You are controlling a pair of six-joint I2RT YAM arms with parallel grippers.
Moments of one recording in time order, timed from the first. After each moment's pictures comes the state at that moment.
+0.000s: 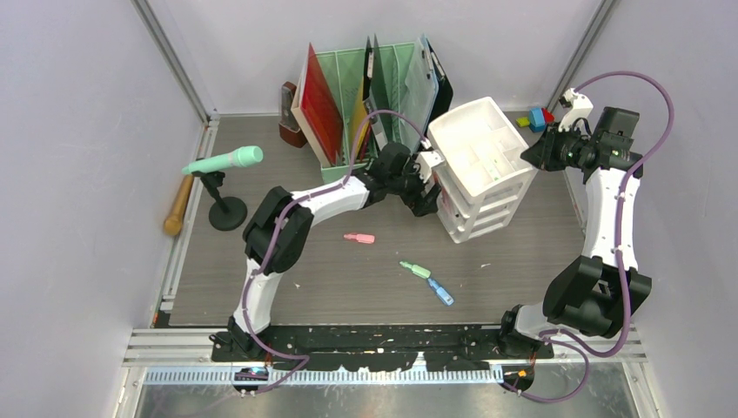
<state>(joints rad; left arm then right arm) -0.76 2.11 1.59 -0.04 0.45 0.13 -0.39 1.45 1.40 -0.71 -0.69 -0.24</state>
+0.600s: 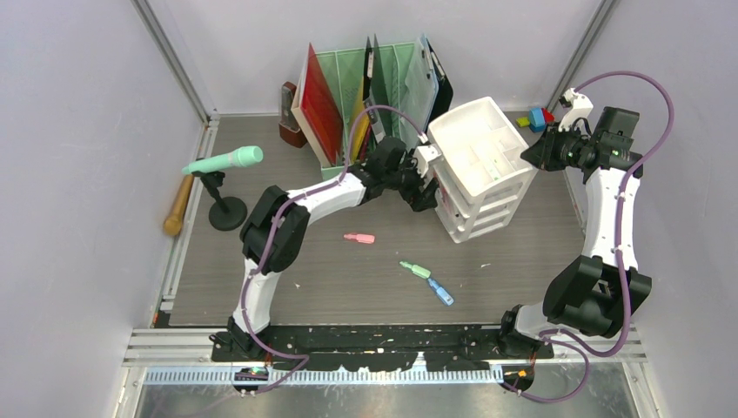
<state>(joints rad) -0.74 2.09 1.58 -0.03 0.49 0.13 -0.39 1.45 1.40 -0.71 -0.69 -0.24</state>
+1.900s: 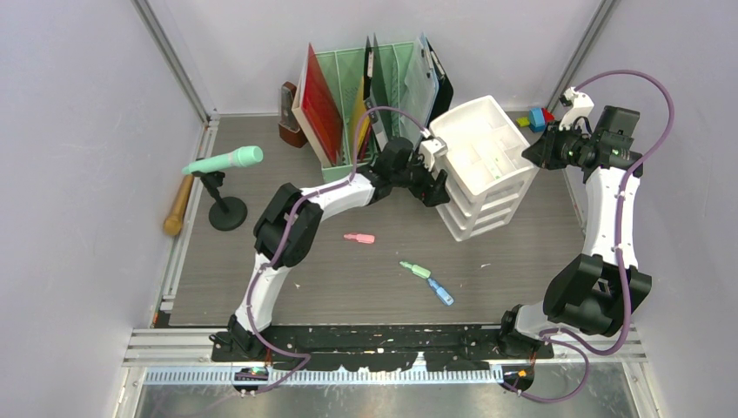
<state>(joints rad) -0.76 2.20 1.67 0.10 0.50 -0.08 -0.39 1.45 1.40 -0.69 -0.68 -0.25</state>
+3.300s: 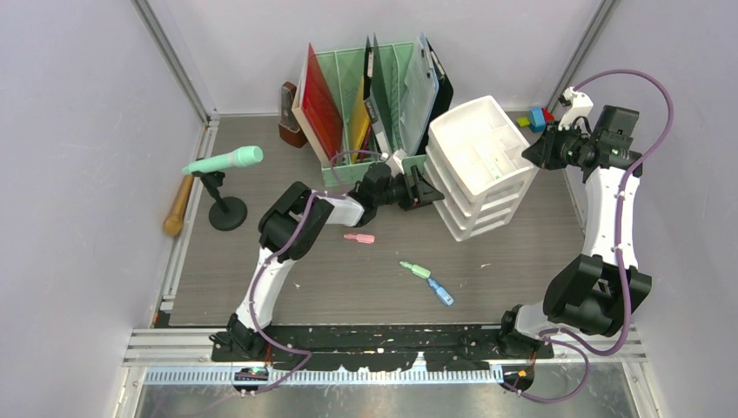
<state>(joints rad) -0.70 2.27 1.35 0.68 0.47 -1.04 -0.38 1.45 1.40 -0.70 -0.67 -0.26</state>
